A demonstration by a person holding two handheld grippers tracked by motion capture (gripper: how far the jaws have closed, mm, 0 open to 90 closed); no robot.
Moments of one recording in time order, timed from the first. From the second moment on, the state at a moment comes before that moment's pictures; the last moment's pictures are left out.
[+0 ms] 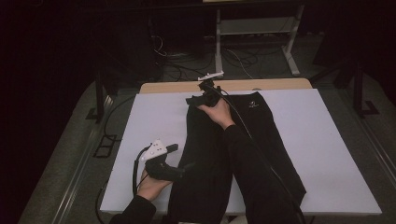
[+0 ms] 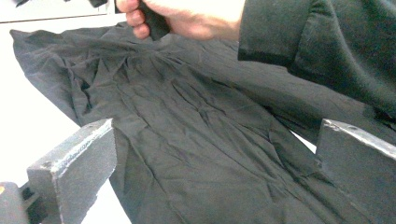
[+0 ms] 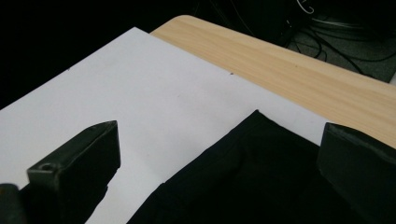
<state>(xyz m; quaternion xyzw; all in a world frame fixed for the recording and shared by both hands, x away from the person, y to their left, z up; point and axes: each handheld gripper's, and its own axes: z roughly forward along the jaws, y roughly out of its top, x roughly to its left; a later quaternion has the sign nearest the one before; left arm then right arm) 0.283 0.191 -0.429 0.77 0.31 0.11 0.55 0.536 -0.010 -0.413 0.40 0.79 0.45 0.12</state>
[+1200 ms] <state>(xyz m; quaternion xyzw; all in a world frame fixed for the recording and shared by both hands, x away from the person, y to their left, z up) 0.284 0.191 -0.429 0.77 0.31 0.11 0.55 0.549 0.020 -0.451 0.43 0.80 0.39 0.15</state>
